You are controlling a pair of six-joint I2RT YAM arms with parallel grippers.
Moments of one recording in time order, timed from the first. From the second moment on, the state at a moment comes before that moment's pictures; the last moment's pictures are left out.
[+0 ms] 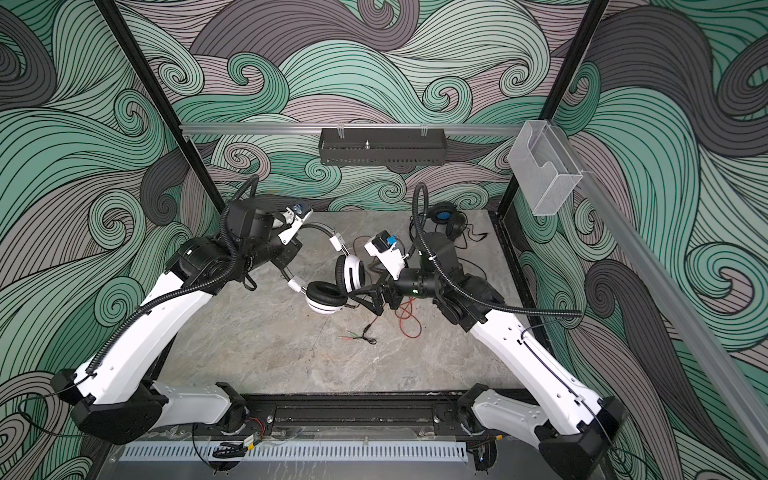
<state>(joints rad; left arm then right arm) -0.61 1.32 1.67 -0.98 -0.32 0.34 0.64 1.11 1.20 -0.55 -0.60 -0.02</state>
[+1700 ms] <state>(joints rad) -0.57 1.28 1.63 -0.99 -0.25 0.13 0.64 1.10 1.01 -0.51 -0.63 -0.06</state>
